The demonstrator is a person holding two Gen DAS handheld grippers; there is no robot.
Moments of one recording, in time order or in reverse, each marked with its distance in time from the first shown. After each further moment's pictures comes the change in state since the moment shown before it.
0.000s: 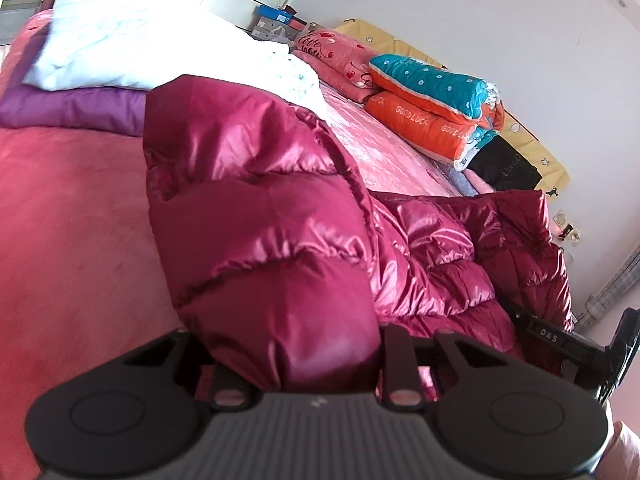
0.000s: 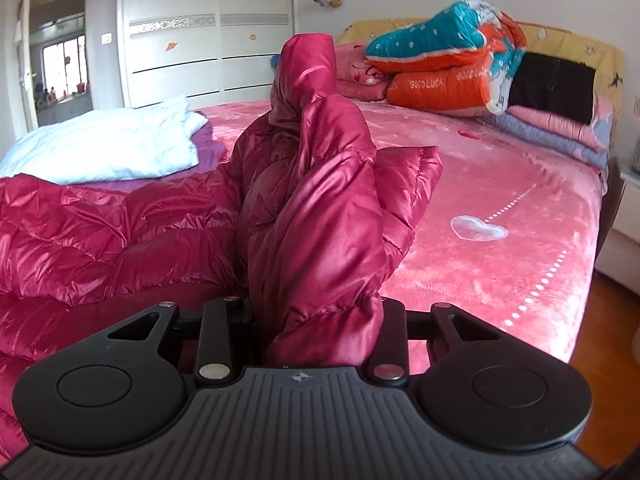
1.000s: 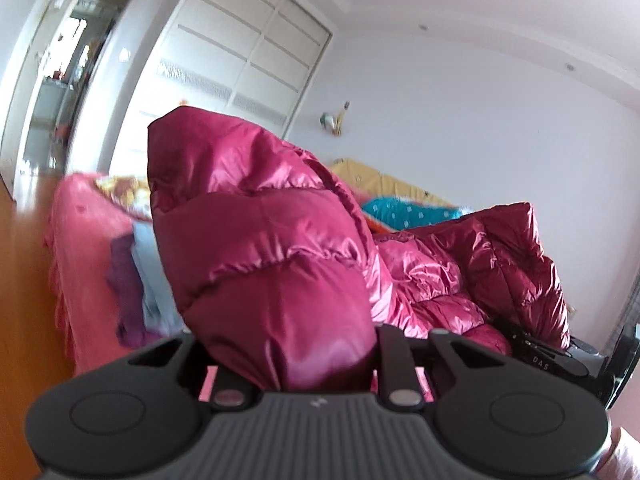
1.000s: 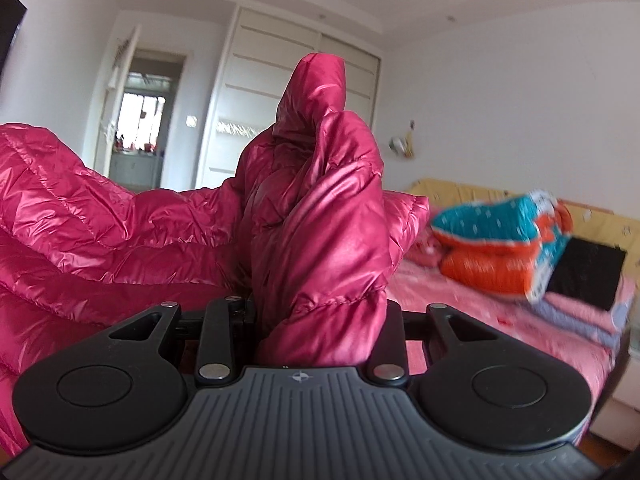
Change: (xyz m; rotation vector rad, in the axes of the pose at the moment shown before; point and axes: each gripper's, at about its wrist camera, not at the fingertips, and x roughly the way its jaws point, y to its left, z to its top) left arm -0.223 -0.006 0.106 0.133 -0.414 0.038; right arm -0.127 0.102 0.134 -0.250 -0.394 0.109
